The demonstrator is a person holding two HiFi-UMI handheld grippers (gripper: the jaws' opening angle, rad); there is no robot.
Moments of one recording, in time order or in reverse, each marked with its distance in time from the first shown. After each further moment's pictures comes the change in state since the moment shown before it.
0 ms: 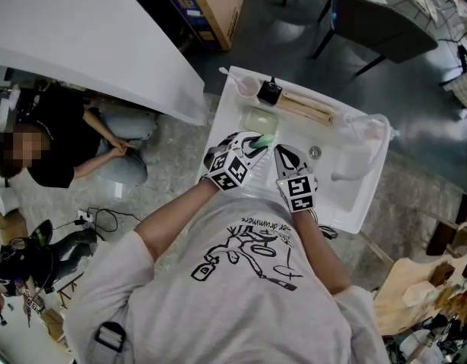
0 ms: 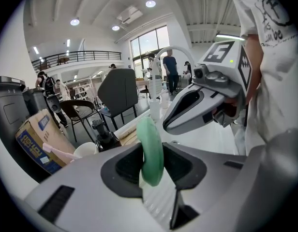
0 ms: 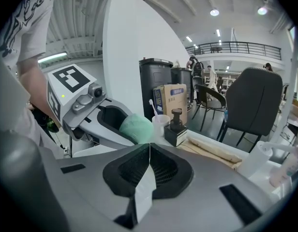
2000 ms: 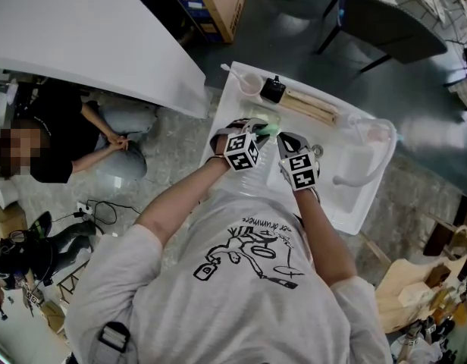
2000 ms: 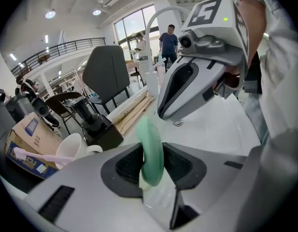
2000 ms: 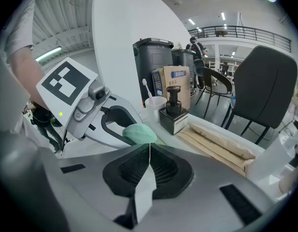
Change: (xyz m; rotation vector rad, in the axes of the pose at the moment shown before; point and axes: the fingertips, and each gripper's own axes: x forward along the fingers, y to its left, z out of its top) left arm 0.067 0.021 -0.053 0.134 0.210 -0.069; right arm 0.055 -0.031 -0.034 0.029 0.177 0.055
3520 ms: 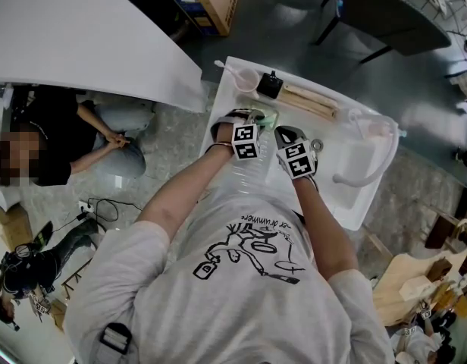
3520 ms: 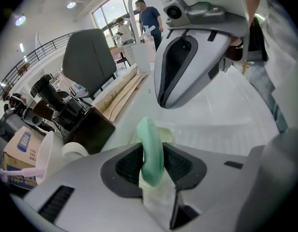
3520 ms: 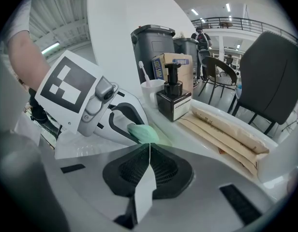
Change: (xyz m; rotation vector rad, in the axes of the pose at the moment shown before) left arm 0.053 0.008 -0.039 0.167 0.177 -0.055; right arm 0.039 -0.015 -0.031 0.001 0.108 0.028
